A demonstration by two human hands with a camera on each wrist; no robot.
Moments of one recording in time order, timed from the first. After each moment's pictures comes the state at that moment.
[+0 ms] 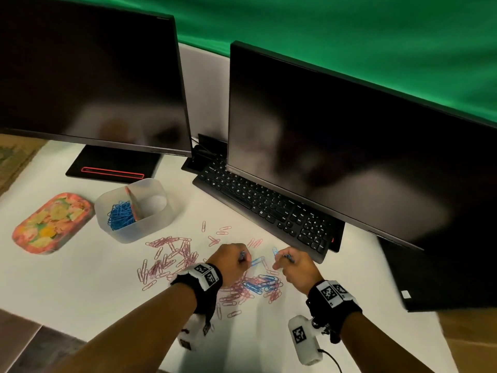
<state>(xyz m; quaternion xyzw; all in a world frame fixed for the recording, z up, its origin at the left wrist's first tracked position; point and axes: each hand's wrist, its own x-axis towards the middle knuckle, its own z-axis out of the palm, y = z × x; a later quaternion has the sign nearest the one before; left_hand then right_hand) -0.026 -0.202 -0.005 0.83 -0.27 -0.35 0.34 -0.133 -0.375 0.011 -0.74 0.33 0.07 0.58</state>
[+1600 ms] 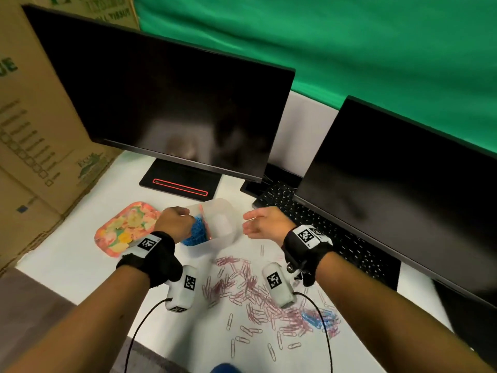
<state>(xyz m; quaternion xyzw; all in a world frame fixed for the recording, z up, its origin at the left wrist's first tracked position) 0.138 -0.004 0.066 0.80 0.16 -0.22 0.53 0.071 -0.219 0.105 -0.65 0.27 0.20 0.68</state>
